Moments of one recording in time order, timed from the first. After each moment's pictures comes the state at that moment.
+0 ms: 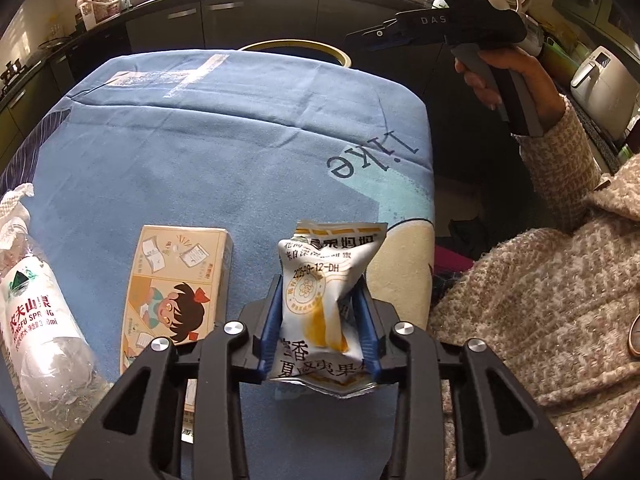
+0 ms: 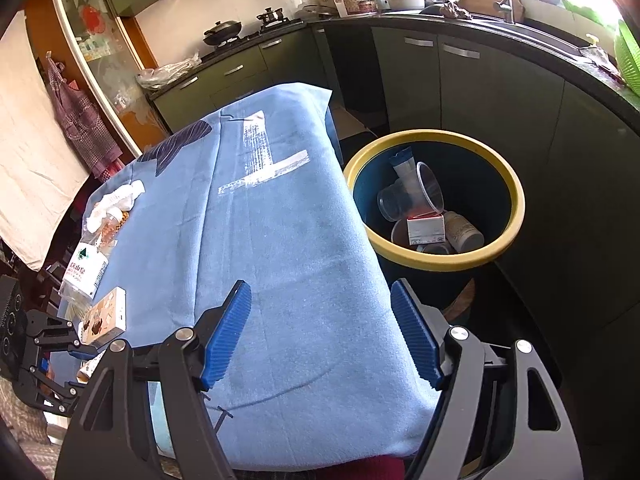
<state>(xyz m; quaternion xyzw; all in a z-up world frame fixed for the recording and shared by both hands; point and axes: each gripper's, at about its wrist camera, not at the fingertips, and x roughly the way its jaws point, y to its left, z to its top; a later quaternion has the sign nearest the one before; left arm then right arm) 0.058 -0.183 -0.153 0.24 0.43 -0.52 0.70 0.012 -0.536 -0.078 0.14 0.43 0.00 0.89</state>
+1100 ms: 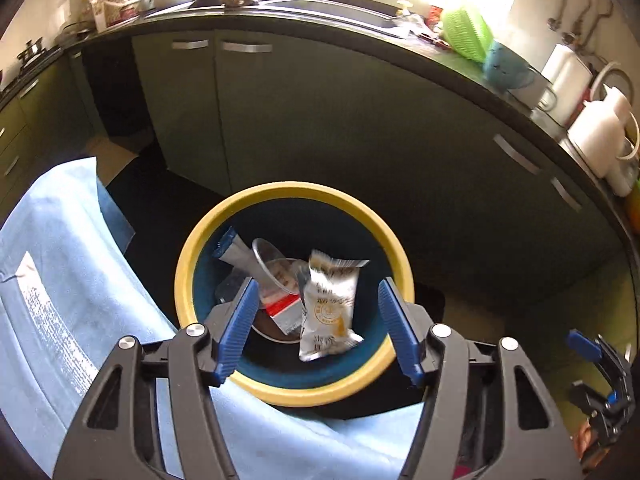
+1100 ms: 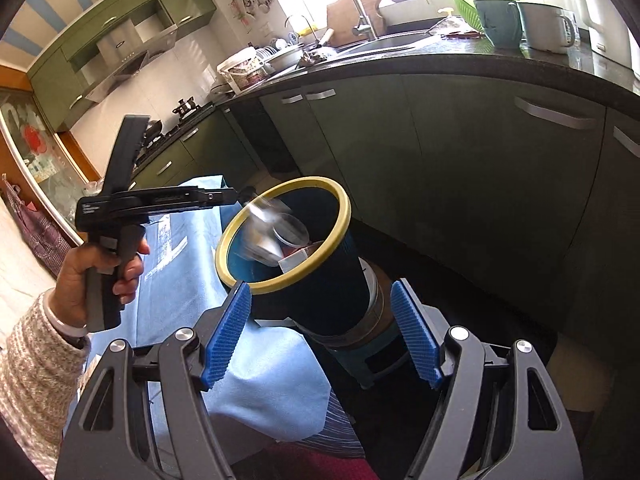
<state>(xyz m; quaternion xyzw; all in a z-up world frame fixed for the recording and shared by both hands) 0.219 -0.531 -0.110 0.15 0.45 -0.44 0.76 -0.112 -0.678 -0.066 0.26 0.32 -0.13 0.90</state>
